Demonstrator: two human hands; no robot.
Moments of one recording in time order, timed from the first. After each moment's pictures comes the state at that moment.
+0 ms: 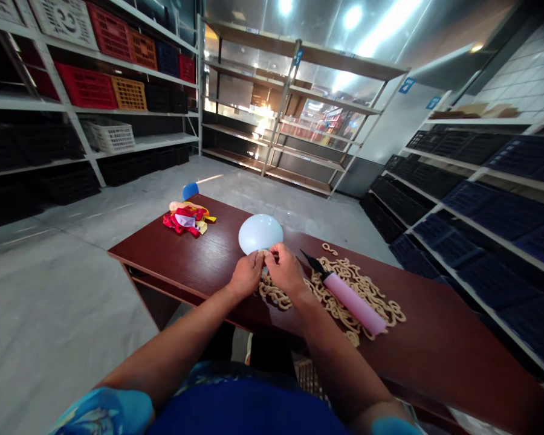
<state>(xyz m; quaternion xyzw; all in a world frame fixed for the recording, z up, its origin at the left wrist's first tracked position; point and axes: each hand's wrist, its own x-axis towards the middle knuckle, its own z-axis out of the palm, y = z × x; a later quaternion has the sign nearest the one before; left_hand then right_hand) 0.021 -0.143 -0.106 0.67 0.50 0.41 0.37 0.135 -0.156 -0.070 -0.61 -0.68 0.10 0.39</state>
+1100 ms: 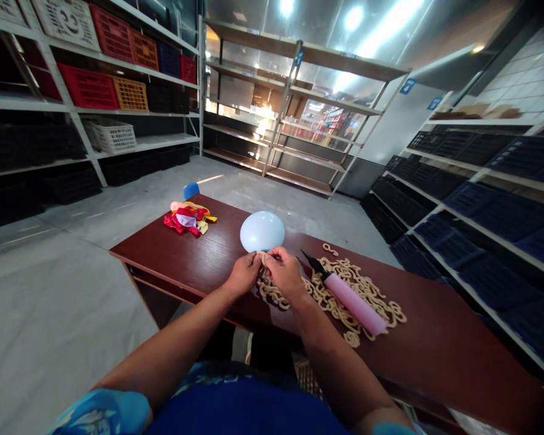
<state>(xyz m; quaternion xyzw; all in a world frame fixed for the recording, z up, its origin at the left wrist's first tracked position) 0.016 -0.136 -0.121 0.62 0.44 0.46 0.45 0.131 -0.160 -0.079 -0.56 -0.58 0.34 0.50</state>
